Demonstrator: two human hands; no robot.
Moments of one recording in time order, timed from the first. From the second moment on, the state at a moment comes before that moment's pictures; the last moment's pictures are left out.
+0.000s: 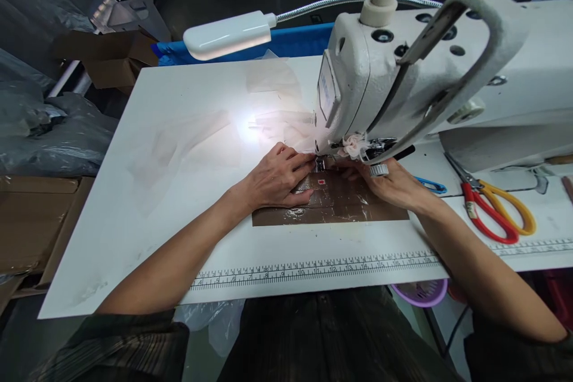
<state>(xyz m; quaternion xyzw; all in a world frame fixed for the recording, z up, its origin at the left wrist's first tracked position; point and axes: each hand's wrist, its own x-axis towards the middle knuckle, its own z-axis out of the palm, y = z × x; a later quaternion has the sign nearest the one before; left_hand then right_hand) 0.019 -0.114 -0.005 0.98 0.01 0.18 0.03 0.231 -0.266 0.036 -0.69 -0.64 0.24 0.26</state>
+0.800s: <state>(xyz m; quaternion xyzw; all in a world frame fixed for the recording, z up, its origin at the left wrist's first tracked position) 0.021 -0.117 -0.008 0.98 0.08 0.14 0.10 0.222 -0.267 0.013 -0.72 -0.64 0.12 0.25</state>
